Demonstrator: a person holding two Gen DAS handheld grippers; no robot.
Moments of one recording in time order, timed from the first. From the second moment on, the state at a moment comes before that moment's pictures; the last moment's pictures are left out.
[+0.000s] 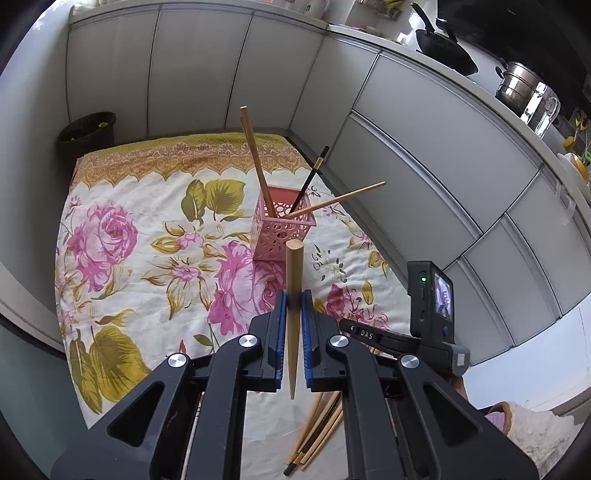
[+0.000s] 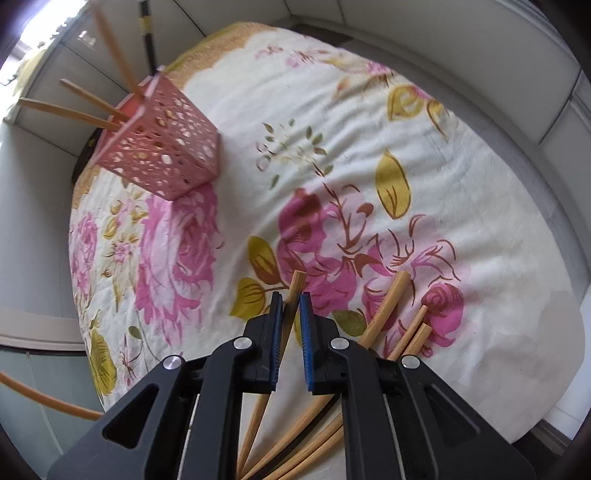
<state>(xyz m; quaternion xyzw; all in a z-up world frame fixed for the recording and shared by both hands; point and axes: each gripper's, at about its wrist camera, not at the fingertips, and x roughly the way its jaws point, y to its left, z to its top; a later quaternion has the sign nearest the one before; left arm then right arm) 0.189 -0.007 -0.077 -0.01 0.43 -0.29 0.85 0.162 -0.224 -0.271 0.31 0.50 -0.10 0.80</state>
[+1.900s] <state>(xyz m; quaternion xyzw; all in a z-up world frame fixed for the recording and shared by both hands) 0.281 -0.067 0.002 -0.03 0.28 -0.20 0.94 0.156 -0.278 0.011 0.23 0.19 0.00 0.95</state>
